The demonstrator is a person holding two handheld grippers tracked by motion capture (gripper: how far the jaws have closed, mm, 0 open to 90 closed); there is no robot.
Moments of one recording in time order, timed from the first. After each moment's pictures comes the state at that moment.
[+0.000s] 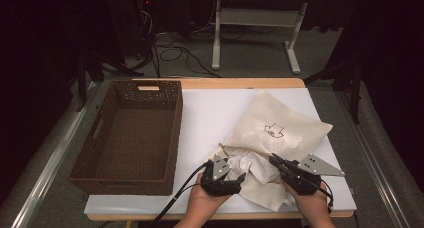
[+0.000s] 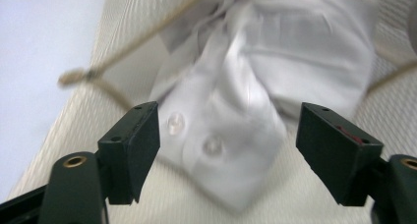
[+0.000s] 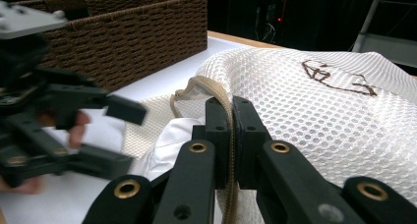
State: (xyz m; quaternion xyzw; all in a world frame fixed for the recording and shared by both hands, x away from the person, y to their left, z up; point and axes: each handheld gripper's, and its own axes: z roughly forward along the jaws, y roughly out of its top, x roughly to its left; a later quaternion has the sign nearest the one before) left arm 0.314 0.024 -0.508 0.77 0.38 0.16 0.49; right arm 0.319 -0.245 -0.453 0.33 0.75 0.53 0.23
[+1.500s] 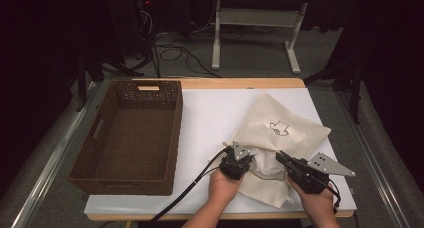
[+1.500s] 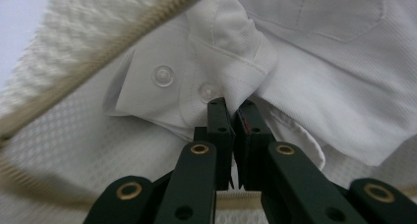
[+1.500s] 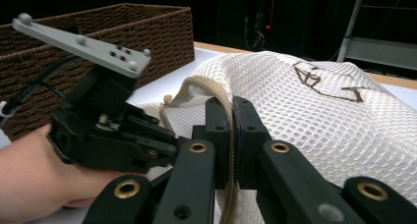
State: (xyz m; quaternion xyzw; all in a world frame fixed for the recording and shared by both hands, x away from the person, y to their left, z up) left arm 0.376 -0.040 -0.518 0.78 0.40 0.15 0.46; right arm 0.319 -0.260 -0.447 0.35 0.73 0.54 0.23
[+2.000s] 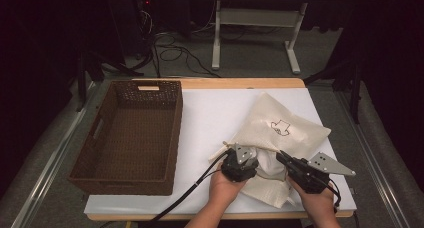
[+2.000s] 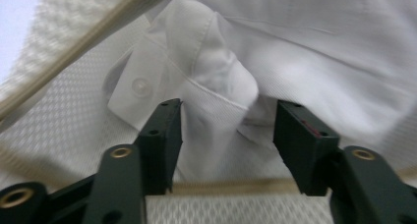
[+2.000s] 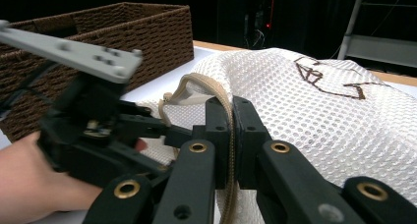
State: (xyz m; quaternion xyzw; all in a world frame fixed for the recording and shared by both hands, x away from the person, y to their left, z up) left arm 0.362 -0.035 -0.517 0.78 0.39 0.17 0.47; right arm 0.321 -0.262 -0.448 0.35 0.73 0.54 0.23
